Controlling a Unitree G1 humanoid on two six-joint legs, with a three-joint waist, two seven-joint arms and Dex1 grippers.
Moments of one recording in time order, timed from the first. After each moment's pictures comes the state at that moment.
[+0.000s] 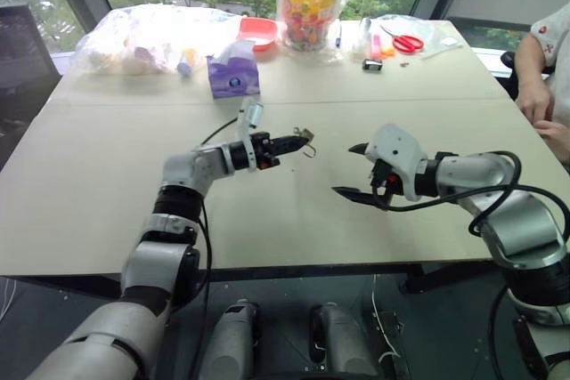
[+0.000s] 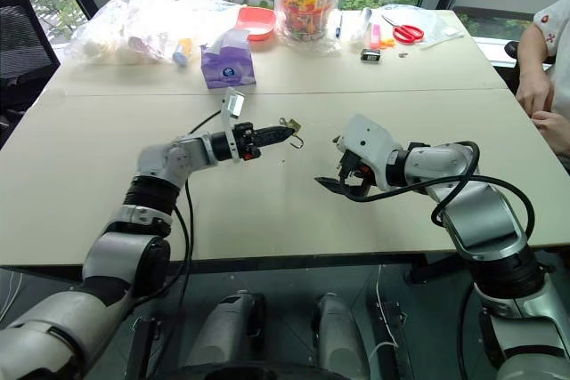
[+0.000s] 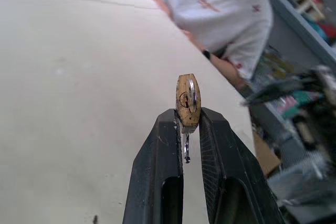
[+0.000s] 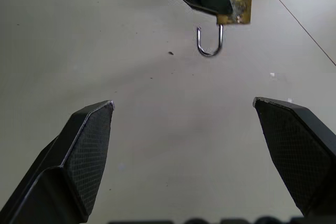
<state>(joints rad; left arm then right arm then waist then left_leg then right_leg) -0.94 0.14 0.09 0.79 -0.49 0.67 -0.86 -0.47 -0.81 0.12 -0.44 0.21 0.81 0.88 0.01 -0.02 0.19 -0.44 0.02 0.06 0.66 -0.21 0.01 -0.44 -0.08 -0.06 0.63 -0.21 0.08</state>
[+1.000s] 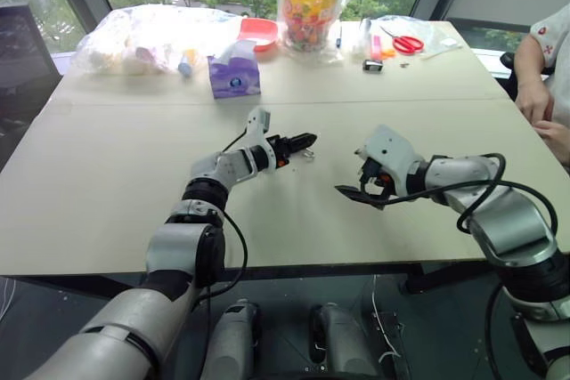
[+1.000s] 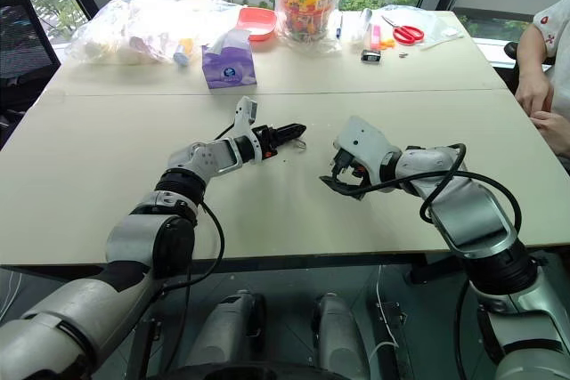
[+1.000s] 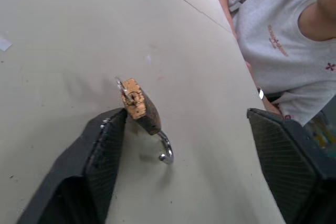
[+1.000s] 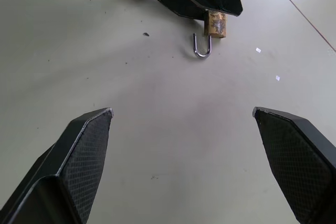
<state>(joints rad) -1.05 0.06 0.26 1.02 -0.46 0.63 -0.61 -0.51 -0.78 0.19 -0.41 0.19 0.91 0.75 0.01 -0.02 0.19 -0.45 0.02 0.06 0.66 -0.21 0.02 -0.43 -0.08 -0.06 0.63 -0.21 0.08</state>
